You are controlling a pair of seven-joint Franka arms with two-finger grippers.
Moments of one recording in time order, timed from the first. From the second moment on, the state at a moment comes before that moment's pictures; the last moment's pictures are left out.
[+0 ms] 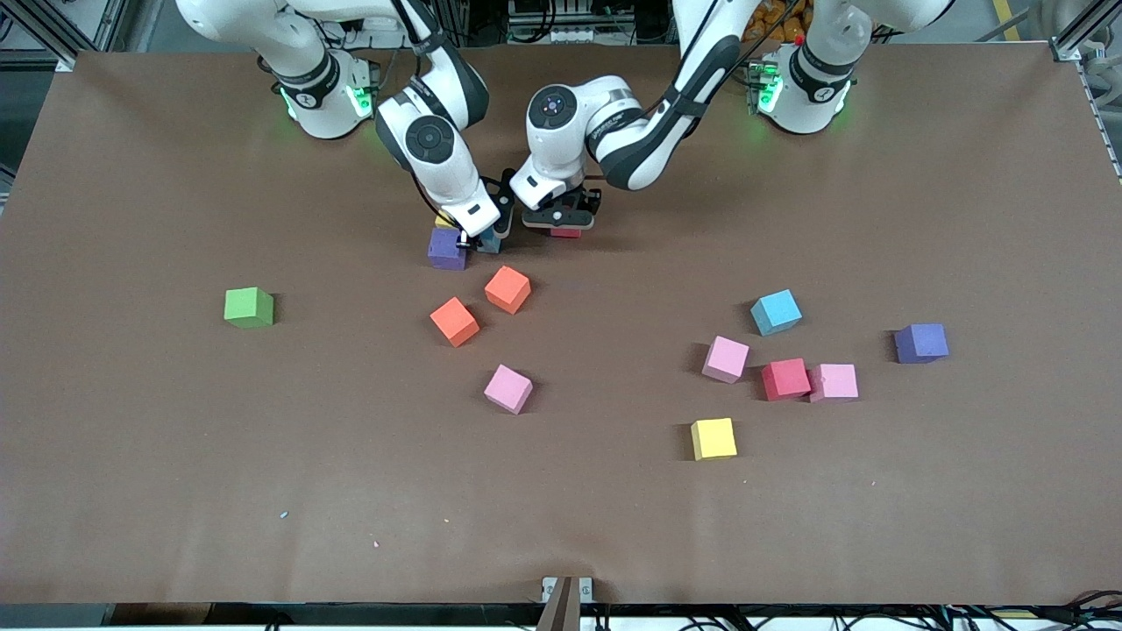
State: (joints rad) left arm -0.82 0.53 -0.26 -1.96 0.12 2.42 -1.05; right arm 0.84 0.26 -0.04 -2.42 0.21 2.61 -0.81
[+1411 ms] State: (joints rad) left arm -0.82 0.55 -0.26 -1.91 0.12 2.41 -1.07; right arm 0.80 0.26 -0.04 -2.42 0.21 2.61 -0.89
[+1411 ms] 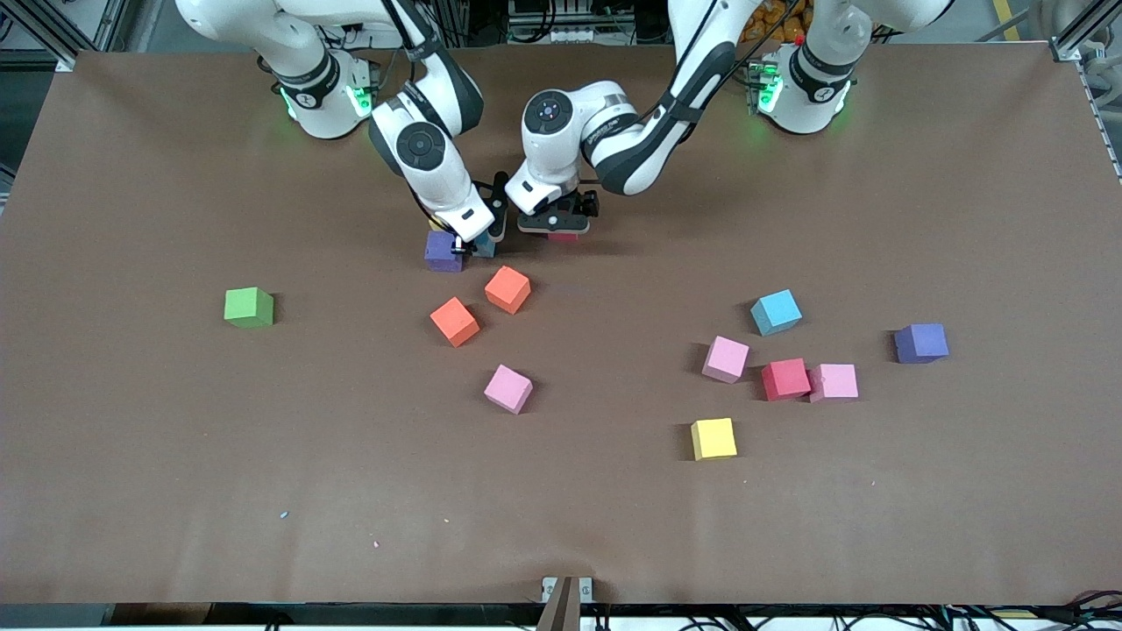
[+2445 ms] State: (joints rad) left arm -0.43 0.33 -0.25 -1.91 0.12 2.19 -0.68; right arm 0.95 0.25 -0.02 -2.40 0.21 2.62 -0.71
